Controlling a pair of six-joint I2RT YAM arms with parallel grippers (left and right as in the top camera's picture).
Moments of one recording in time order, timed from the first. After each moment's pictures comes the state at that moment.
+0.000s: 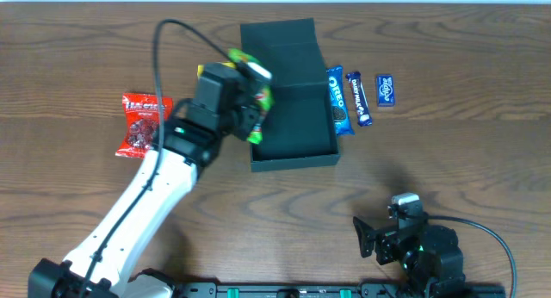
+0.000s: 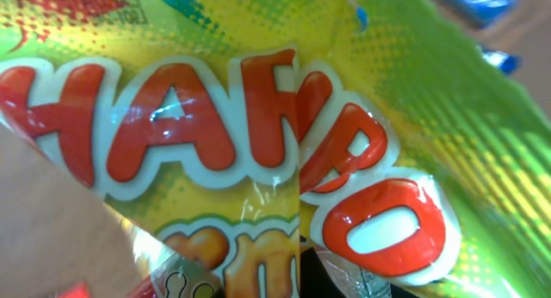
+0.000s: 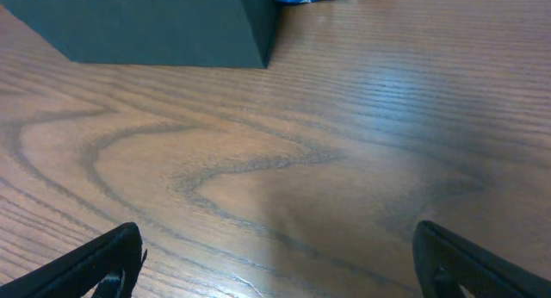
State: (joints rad) left arm -0.46 1.42 1.10 -0.41 0.04 0.23; right arm 0.27 0.01 0.19 -0.84 -0.14 0.15
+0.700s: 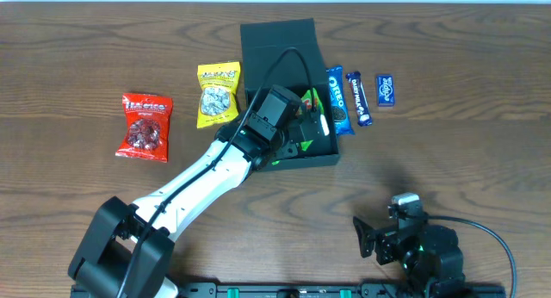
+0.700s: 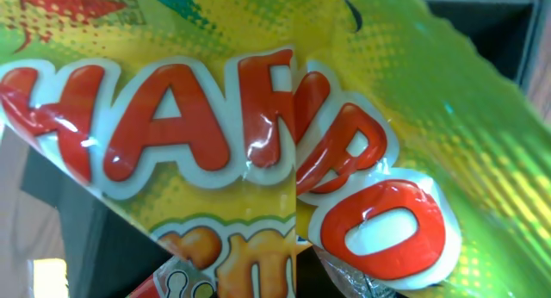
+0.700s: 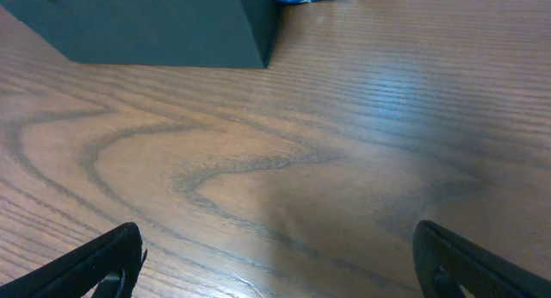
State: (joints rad) left arm -0.65 1.66 1.10 -0.35 0.02 0.71; right arm 0.27 0.01 0.19 -0.84 -0.14 0.15
